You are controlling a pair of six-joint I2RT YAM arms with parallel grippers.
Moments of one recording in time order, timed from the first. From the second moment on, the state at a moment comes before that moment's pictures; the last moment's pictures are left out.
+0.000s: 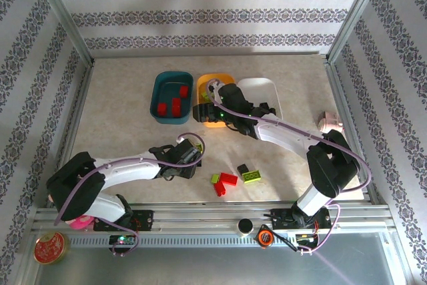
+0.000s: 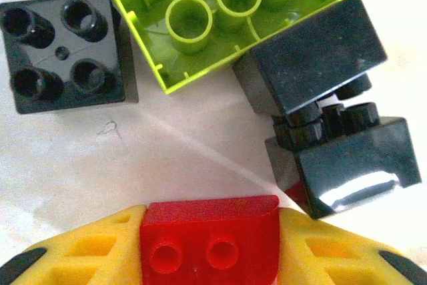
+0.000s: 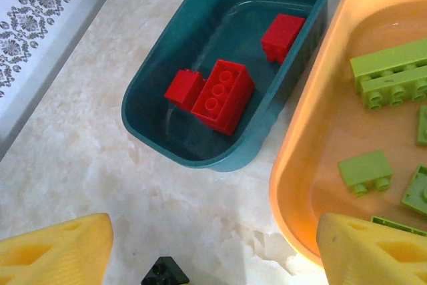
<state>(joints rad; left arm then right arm) -0.85 1.39 0.64 -0.43 -0.15 -0.58 0.68 1.62 1.11 -0.06 -0.15 0.48</state>
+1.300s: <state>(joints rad) -0.22 1.59 1.21 -0.28 0.02 -0.58 0.86 1.50 0.83 -0.12 -0.17 0.50</state>
